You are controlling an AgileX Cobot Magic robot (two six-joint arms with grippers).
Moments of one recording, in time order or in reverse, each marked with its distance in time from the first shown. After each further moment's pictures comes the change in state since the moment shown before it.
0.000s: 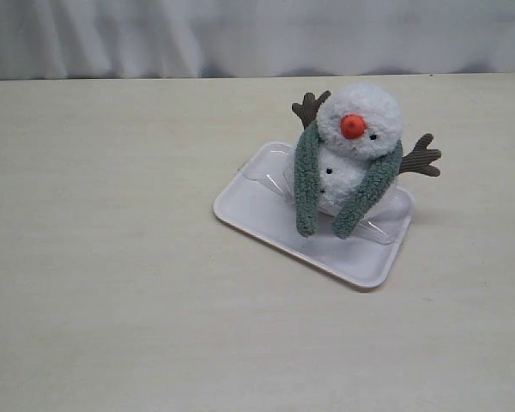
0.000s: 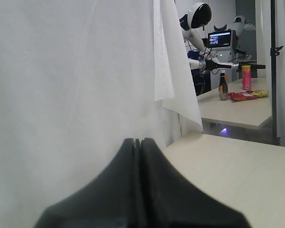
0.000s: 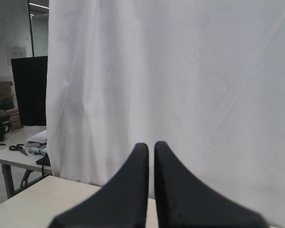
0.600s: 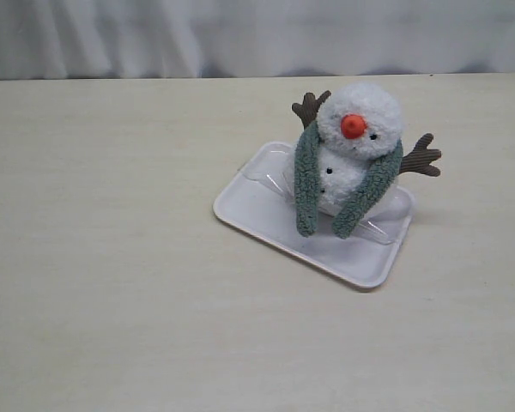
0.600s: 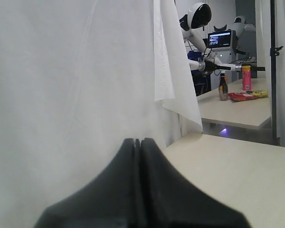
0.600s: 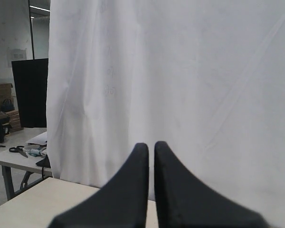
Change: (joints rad) left arm 0.000 -0.008 0.000 0.000 0.006 -0.002; right arm 0.000 -0.008 0.000 0.000 0.000 0.000
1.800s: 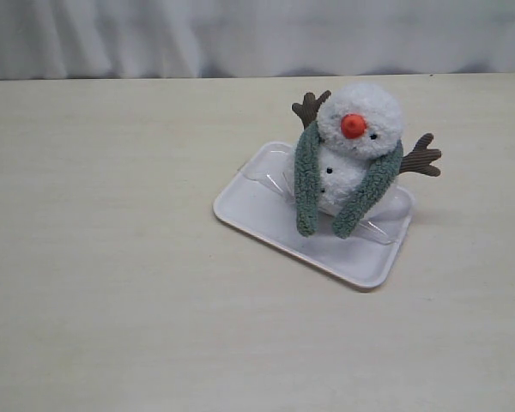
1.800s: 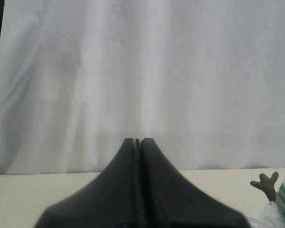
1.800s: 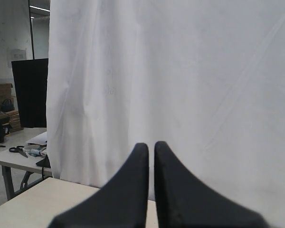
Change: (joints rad) left arm 0.650 -0.453 0.433 -0.026 0.032 -0.214; right arm 0.000 0.000 0.000 0.000 0.000 0.000
